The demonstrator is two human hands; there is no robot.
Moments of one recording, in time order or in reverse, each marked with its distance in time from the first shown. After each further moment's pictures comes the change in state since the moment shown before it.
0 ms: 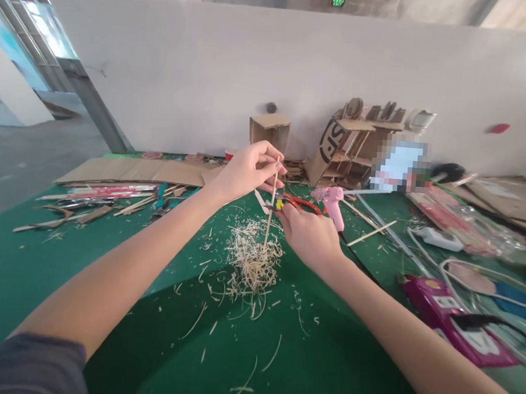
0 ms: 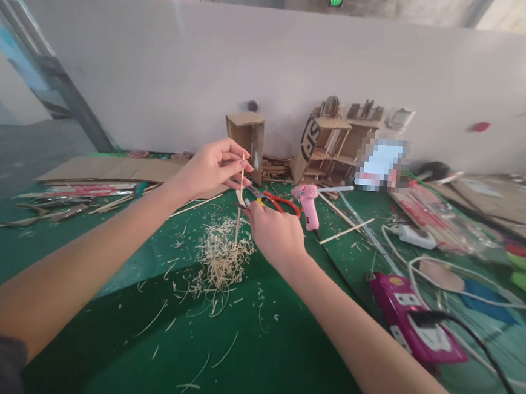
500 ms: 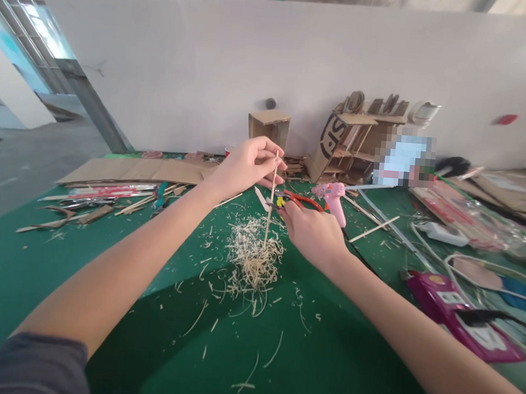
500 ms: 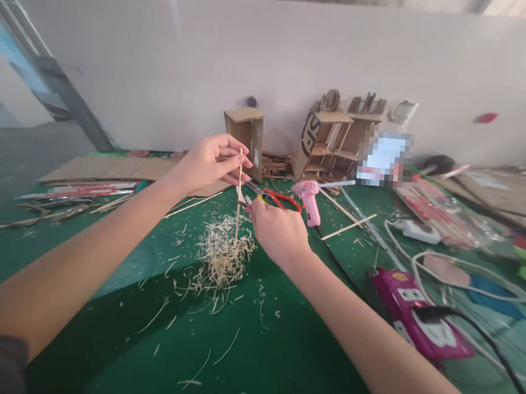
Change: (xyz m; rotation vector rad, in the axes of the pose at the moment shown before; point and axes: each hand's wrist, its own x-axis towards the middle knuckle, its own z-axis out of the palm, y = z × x) left_hand -0.002 0.006 -0.003 -0.001 -0.028 0.000; right_hand -0.001 0.005 0.002 -0.026 -0.039 -0.021
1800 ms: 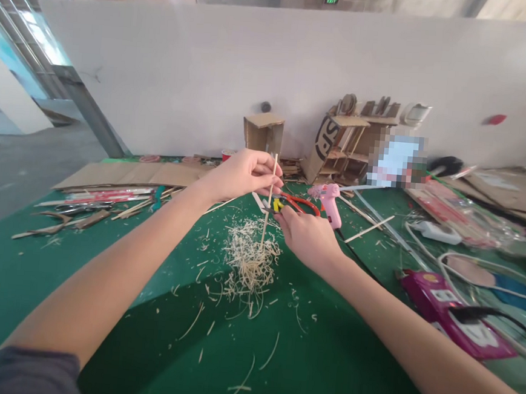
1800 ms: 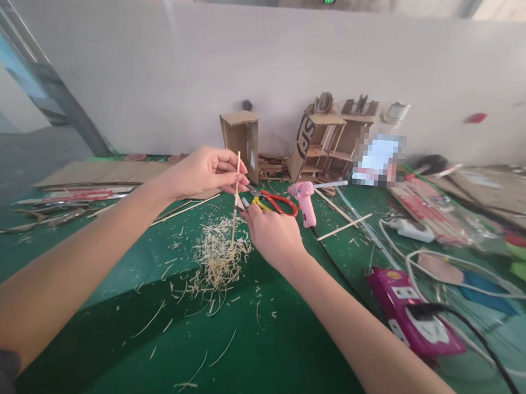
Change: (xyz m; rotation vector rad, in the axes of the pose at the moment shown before) left_hand -0.004 0.008 -0.002 0.026 -0.185 -0.043; right_hand -0.005 0.003 0.009 0.043 0.111 -0.051
